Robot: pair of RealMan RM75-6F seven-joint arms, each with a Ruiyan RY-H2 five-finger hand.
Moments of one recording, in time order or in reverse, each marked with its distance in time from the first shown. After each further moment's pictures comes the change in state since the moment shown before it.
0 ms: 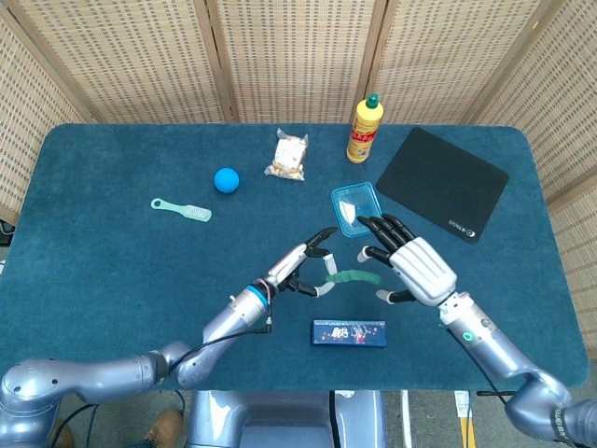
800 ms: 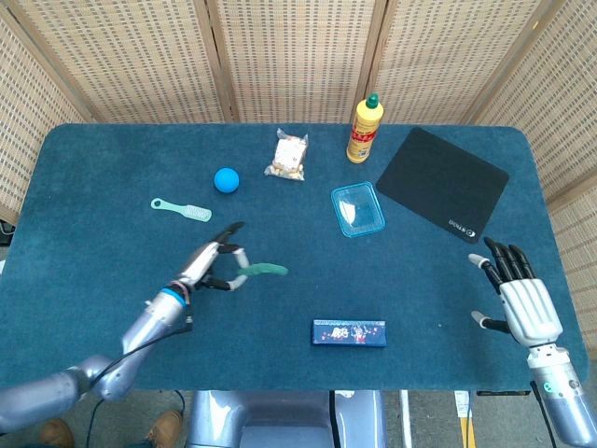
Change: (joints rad) left arm 0.242 0.249 0.127 -0.064 0.120 0.071 0.000; right arm -0.349 0.039 -0.071 0.121 0.102 0.231 -0.035
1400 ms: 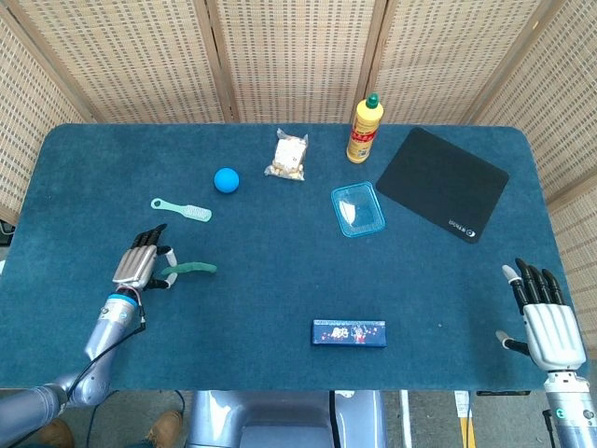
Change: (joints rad) left arm 0.139 0.037 0.069 0.137 -0.229 0.117 0.542; right arm -0.132 -0.010 -0.033 -0.060 0.108 0.067 -0.226
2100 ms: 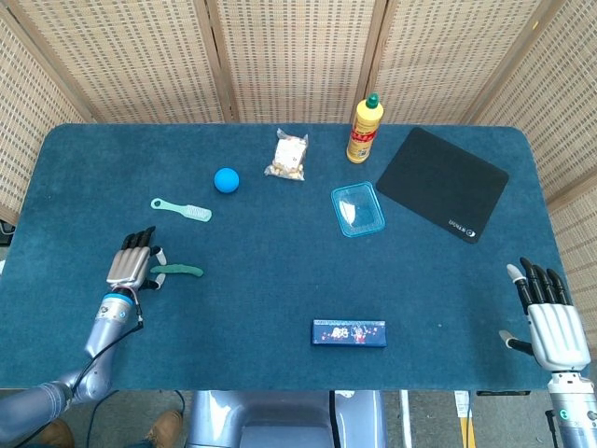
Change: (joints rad) left arm -0.011 -0.062 0.010 0.126 -0.105 -0.003 0.209; right arm -0.007 0.012 0.004 -0.003 0.002 0.011 0.007
